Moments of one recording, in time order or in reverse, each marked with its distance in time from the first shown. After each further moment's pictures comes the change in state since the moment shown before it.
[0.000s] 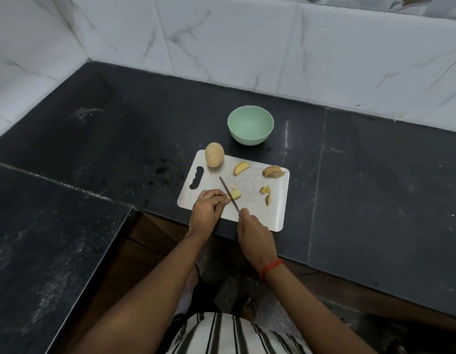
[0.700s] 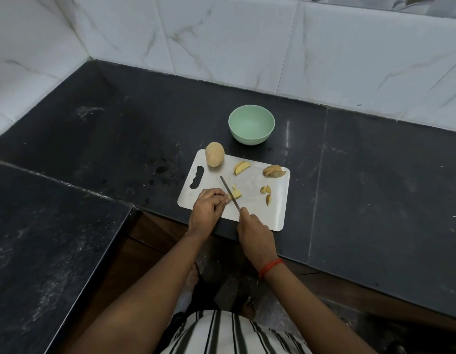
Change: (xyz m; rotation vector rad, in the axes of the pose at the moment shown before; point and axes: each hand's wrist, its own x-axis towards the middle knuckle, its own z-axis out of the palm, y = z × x) left_hand 0.001 0.002 -0.004 0.009 -0.031 0.027; right_hand 0.005 0.001 0.000 -0.081 -0.046 0.011
